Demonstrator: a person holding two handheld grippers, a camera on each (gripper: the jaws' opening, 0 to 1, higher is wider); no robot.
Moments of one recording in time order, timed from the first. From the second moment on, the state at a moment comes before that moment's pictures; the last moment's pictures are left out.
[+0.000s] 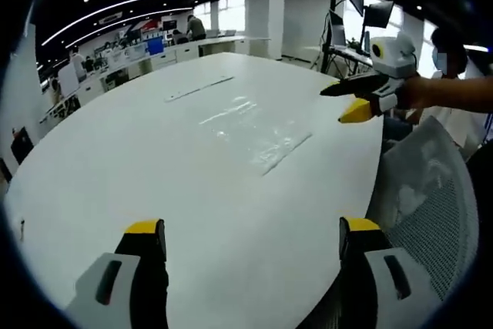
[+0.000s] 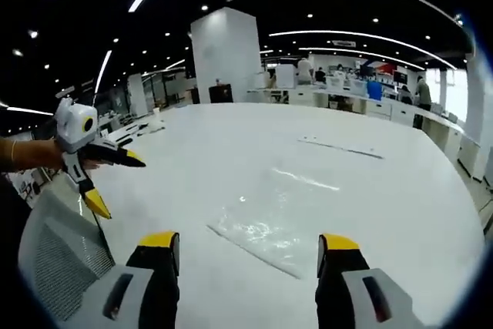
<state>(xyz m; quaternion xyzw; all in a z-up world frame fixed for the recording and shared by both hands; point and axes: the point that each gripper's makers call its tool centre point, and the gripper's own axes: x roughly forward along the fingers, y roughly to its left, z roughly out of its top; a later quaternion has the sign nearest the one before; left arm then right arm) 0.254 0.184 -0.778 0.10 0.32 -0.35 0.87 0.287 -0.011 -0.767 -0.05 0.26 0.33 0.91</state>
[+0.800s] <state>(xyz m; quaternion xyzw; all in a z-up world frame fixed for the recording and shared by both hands) 0.261 0.179 -0.785 0.07 0.33 -0.35 0.87 0.314 0.074 -0.822 -0.19 0.27 0.48 0.81</state>
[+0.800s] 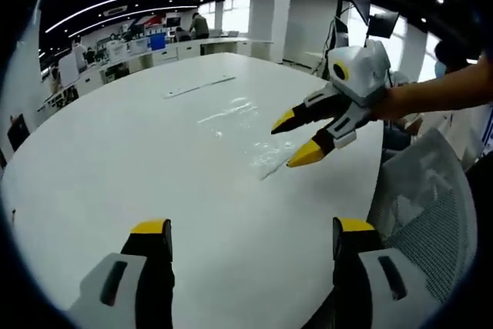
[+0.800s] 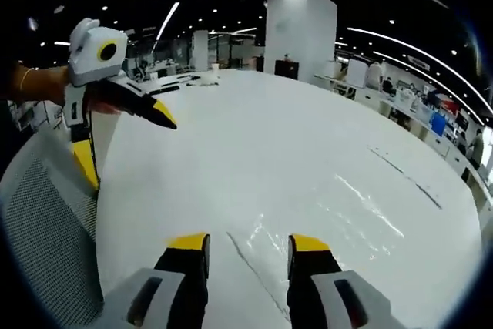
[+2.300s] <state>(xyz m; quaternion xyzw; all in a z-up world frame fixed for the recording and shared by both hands) 0.251 0.141 -0.789 0.11 0.31 -0.43 0.84 0.270 0.077 -0.832 -0.24 0.28 0.54 0.76</state>
